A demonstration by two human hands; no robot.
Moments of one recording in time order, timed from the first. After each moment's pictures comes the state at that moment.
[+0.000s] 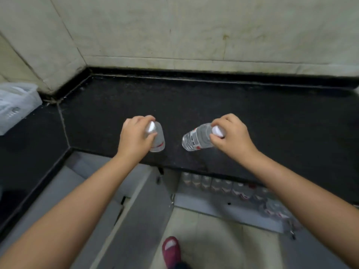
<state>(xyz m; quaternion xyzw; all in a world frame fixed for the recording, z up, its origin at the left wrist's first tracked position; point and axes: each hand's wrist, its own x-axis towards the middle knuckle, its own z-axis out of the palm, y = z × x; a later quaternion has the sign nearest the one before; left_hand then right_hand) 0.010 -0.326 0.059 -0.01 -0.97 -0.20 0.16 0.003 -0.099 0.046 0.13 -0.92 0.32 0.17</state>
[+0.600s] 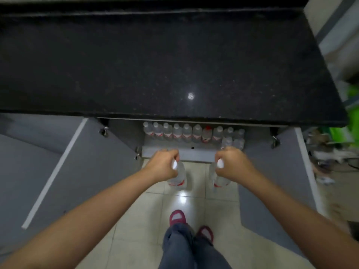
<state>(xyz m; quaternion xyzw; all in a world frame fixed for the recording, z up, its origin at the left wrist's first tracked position) 0.145 -0.110 -0.083 -0.11 -0.93 -0.17 -0.30 0.179 0.088 -0.070 -0.01 -0.95 0.19 -0.23</state>
